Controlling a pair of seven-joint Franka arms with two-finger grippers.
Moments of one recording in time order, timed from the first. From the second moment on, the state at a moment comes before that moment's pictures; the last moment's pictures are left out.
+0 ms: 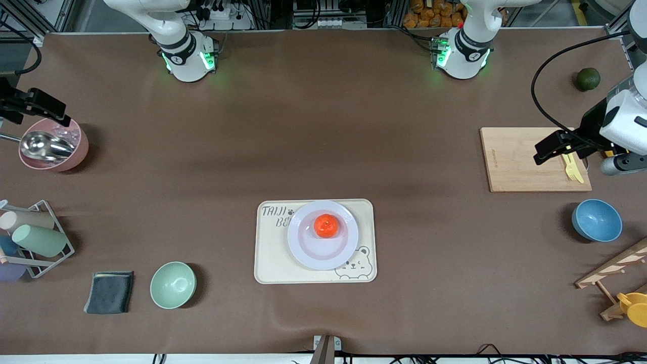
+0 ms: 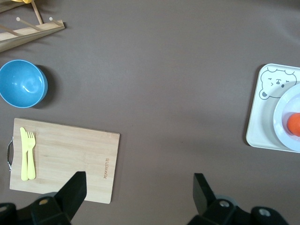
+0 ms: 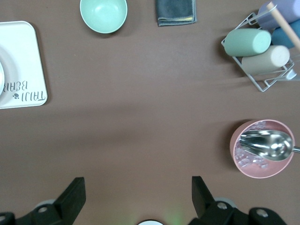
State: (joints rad) left arm 0.00 0.07 -0.09 -1.55 -0.01 1.67 -0.24; right arm -0.01 -0.03 -0.01 -1.53 -0.01 1.44 0.05
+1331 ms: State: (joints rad) left arm 0.01 0.06 -0.10 -1.51 0.02 1.66 -0.24; right arm -0.03 -0.09 -0.03 -1.61 0.02 1.48 0.02
